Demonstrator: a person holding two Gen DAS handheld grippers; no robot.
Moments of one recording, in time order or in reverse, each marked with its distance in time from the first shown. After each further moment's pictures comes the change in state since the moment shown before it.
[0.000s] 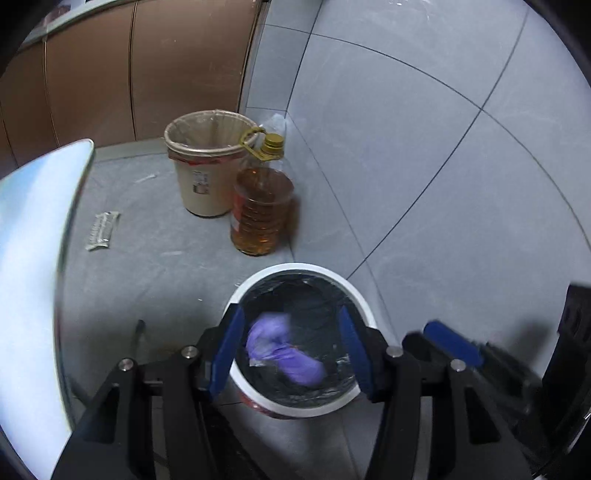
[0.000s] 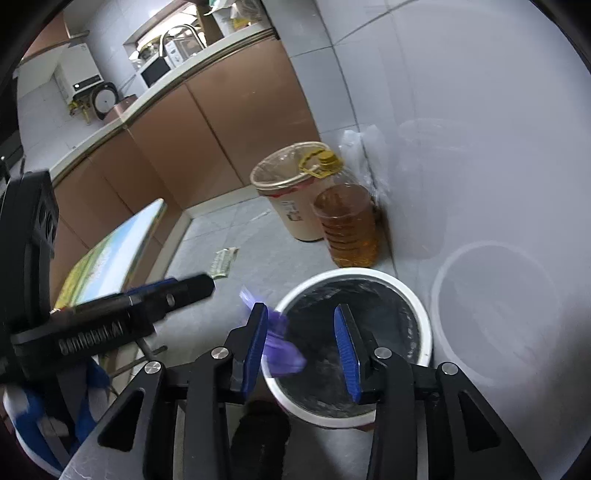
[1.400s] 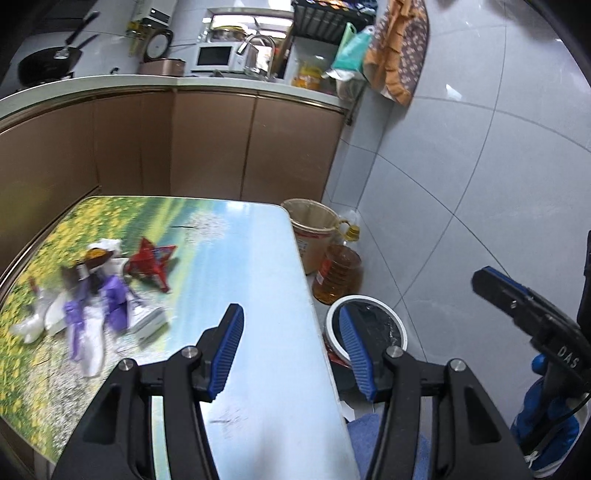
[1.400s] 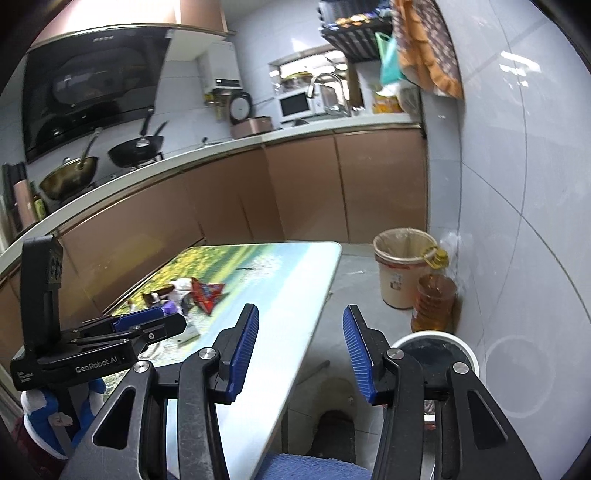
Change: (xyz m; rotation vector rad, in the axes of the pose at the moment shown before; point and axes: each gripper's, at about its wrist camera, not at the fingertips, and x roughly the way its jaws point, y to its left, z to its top) left arm -0.316 0.095 -0.164 -0.136 -0.381 0.202; right arm -0.217 0.199 -0.063 -0.378 -0.237 0.245
